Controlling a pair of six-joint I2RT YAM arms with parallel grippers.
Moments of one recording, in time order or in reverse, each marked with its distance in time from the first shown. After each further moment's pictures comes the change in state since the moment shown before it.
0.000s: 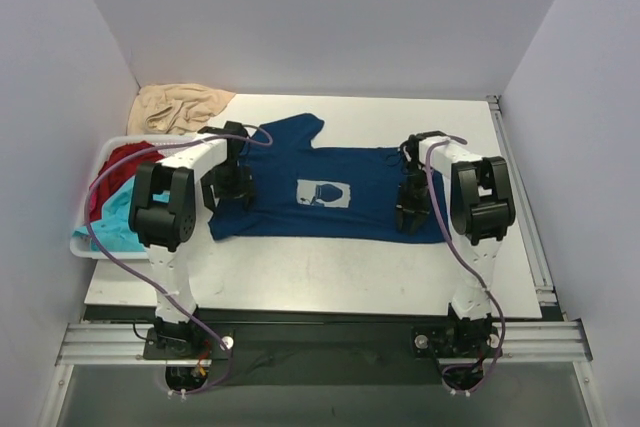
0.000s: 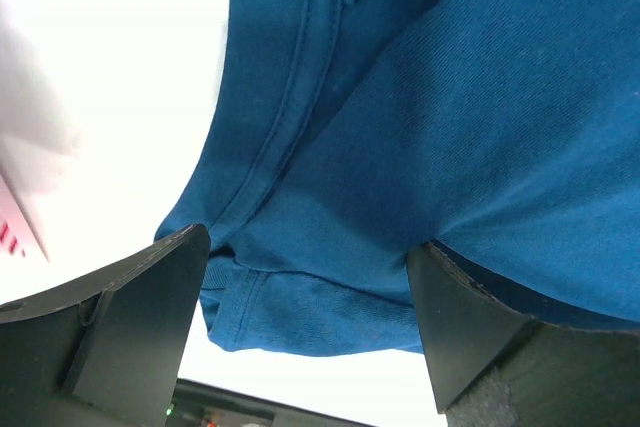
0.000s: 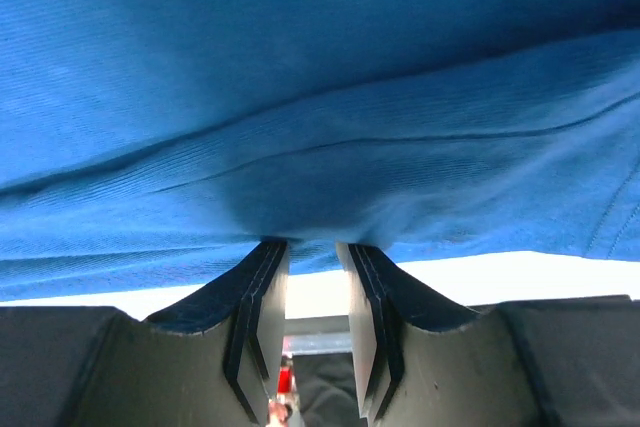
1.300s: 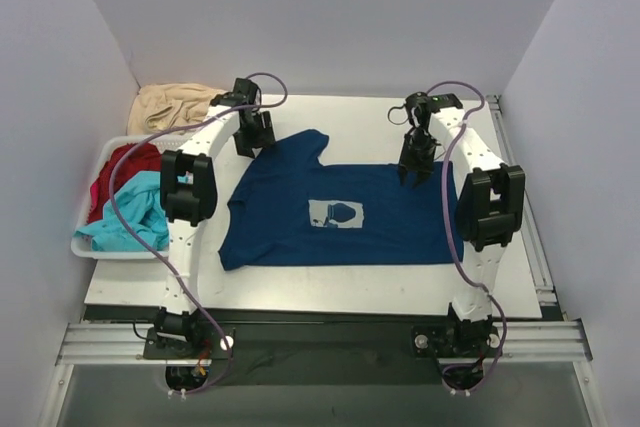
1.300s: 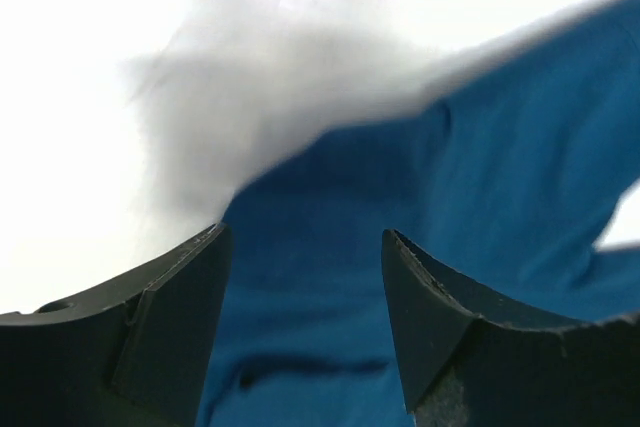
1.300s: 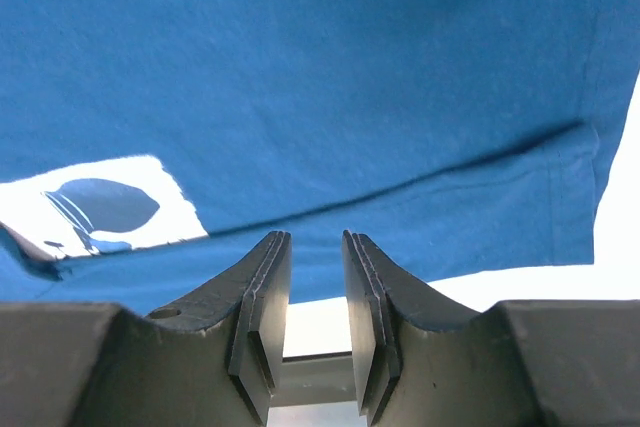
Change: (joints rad) left arm -0.001 0.326 0.616 0.121 0.233 0.037; right arm 0.011 -0.091 0.323 -0.080 0.115 0.028
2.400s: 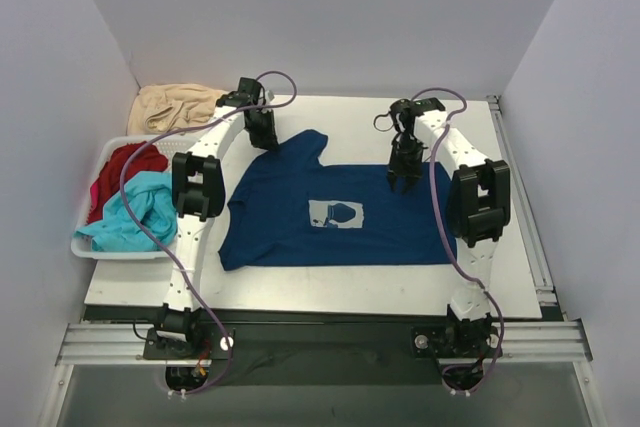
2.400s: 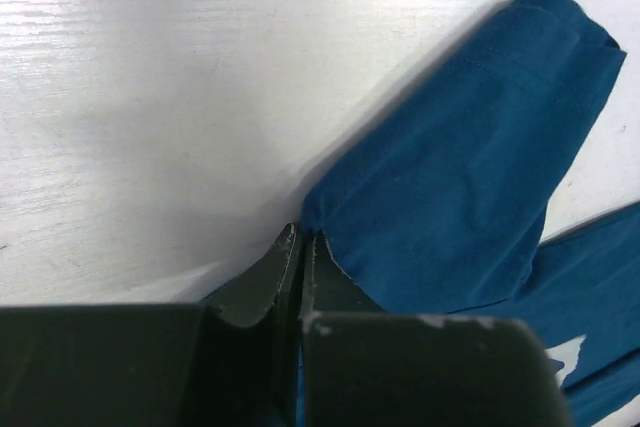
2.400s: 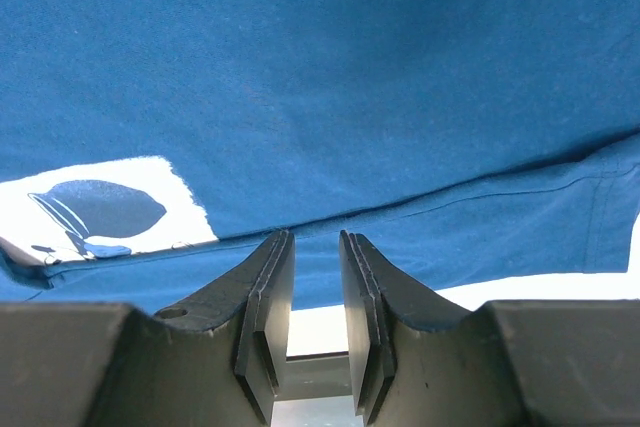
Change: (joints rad) left arm 0.002 0.226 0.262 0.000 0.236 0.098; right arm 0.058 0.077 0.026 -0.004 0.000 0.020
